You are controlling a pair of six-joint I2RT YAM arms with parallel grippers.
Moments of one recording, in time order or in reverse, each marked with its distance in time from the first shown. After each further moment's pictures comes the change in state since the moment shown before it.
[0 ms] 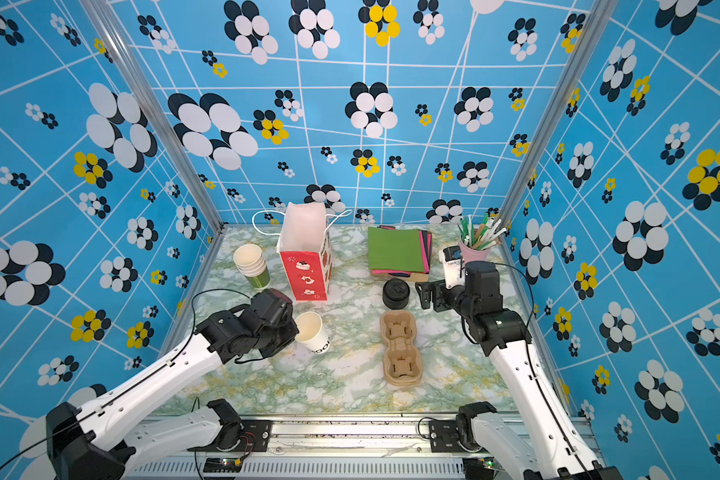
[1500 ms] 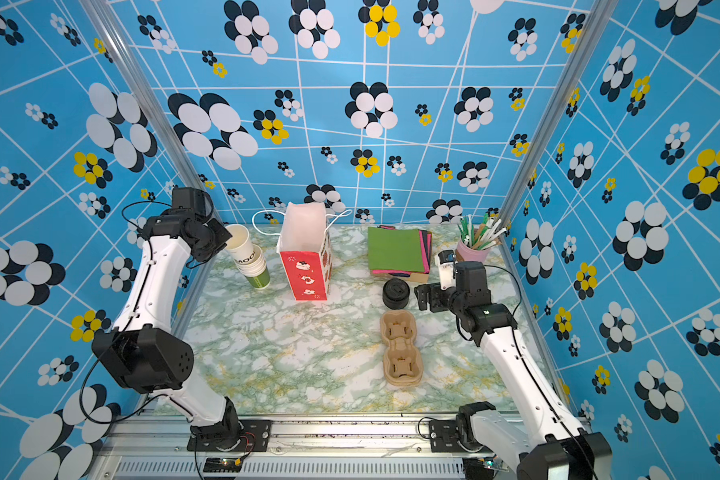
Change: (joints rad) left arm 0.836 0.552 0.896 -0.180 0.021 0.576; right arm 0.000 0.109 -0.048 0.032 0.041 0.018
